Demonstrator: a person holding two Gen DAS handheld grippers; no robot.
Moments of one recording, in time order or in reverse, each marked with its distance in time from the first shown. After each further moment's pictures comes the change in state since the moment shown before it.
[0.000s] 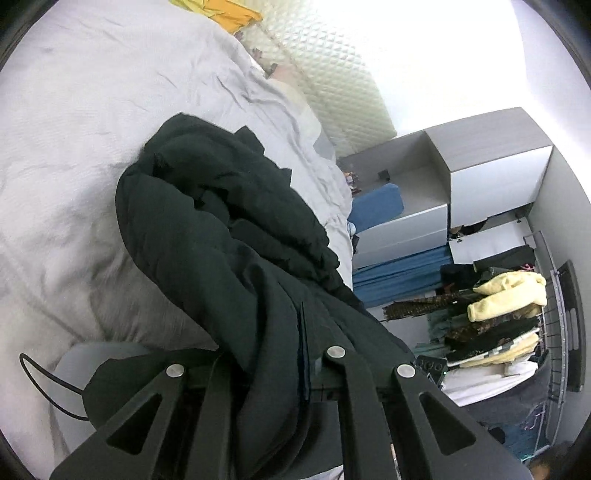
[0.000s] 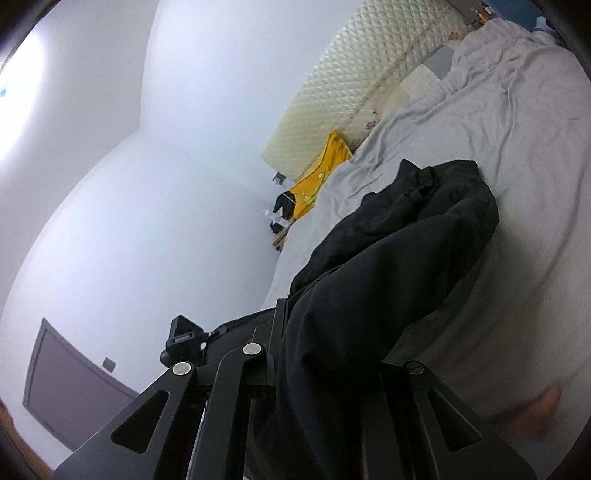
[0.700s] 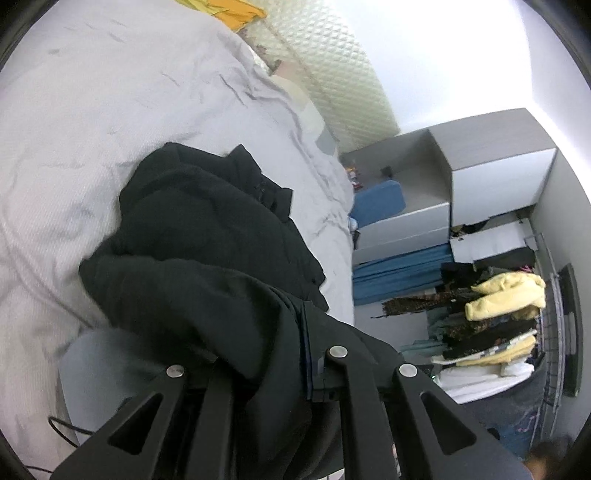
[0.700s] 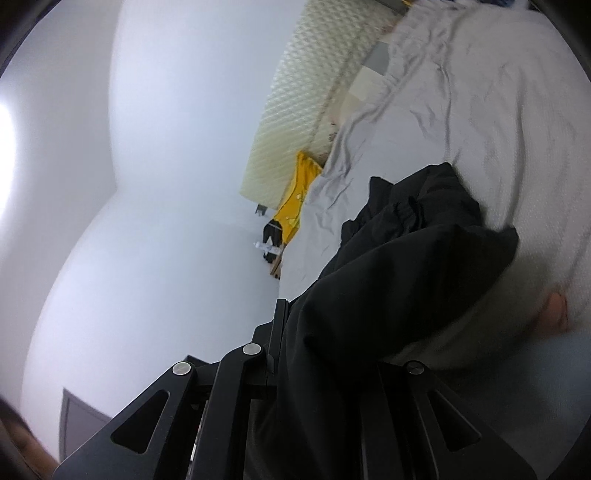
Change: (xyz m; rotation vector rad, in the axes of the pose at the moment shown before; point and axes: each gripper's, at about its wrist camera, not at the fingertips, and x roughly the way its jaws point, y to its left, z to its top) left arm 0.000 -0.021 0.011 -0.024 0.030 0.041; right arm -0.018 -0.015 0.009 0.274 -0.106 -0.050
